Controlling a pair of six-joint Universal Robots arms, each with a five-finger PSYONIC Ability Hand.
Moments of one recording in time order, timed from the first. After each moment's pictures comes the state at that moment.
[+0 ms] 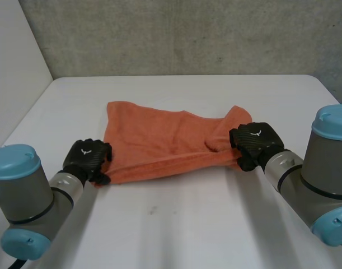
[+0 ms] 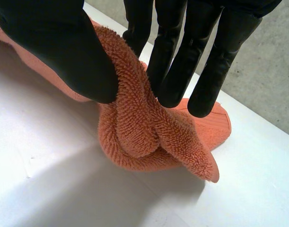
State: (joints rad) left arm 4.42 -2.02 -1.87 3.59 -1.47 3.43; right arm 1.97 -1.20 1.63 -0.10 1.46 2.85; left_hand 0.69 0.69 0.68 0.68 0.50; right_hand 0.97 1.17 1.18 1.19 0.98
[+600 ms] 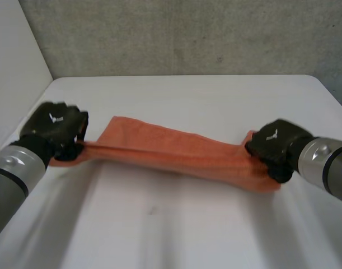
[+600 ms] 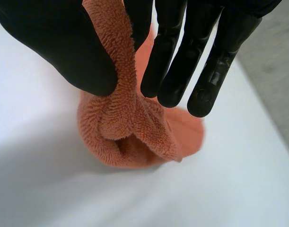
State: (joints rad) left arm 4.45 -1.57 -1.84 3.19 -1.44 3.65; right arm 1.96 -1.37 1.44 0.55 1.46 2.36; left_hand 1.14 1.20 1.19 1.19 0.93; right_hand 0.97 1.17 1.18 1.19 0.98
